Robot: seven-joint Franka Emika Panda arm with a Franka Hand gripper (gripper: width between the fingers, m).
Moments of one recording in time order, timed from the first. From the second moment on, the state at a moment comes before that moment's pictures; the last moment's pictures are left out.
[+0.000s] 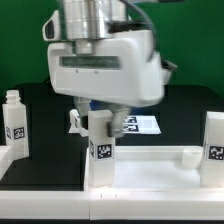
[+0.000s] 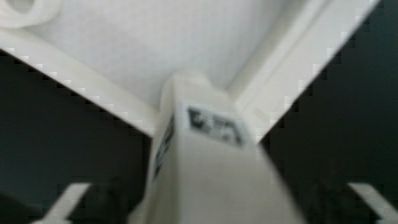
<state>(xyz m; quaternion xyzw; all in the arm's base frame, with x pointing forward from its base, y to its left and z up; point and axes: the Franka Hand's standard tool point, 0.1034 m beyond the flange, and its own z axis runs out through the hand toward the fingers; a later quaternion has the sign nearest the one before) 0.634 -0.040 0.107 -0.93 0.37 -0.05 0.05</state>
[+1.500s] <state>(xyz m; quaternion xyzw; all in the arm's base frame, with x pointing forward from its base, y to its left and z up) 0.631 -0.049 0.107 -0.92 0.39 -0.05 0.03</state>
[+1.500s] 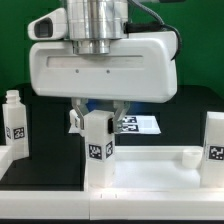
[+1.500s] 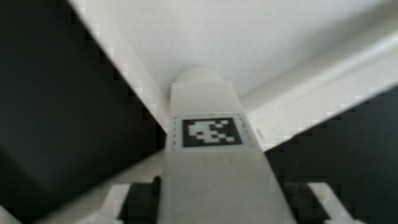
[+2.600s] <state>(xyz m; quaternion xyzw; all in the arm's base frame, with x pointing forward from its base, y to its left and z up) 0.638 -0.045 0.105 -0.50 0.86 0.02 0.08</state>
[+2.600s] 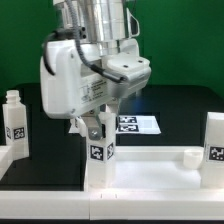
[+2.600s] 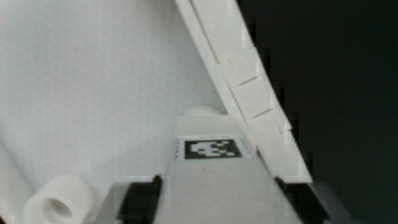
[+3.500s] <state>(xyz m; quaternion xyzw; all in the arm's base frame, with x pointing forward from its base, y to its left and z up) 0.640 -0.039 0.114 -0.76 0.64 -0.01 0.08</state>
